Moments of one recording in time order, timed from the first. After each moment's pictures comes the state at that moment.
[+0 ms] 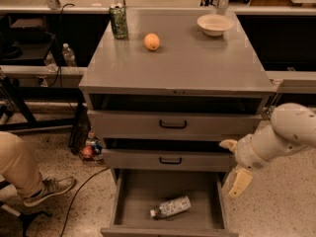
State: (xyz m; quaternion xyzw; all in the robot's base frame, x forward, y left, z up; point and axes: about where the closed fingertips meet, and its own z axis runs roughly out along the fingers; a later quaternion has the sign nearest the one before) arm 0.469 -0.215 0.620 -0.63 0.73 0.17 0.19
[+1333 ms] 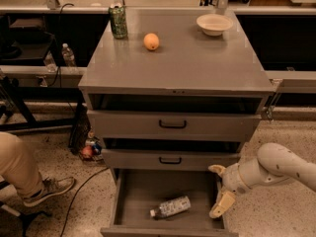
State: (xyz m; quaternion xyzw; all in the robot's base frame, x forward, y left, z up) arm 0.460 -0.194 0.482 -0.58 0.74 0.26 0.23
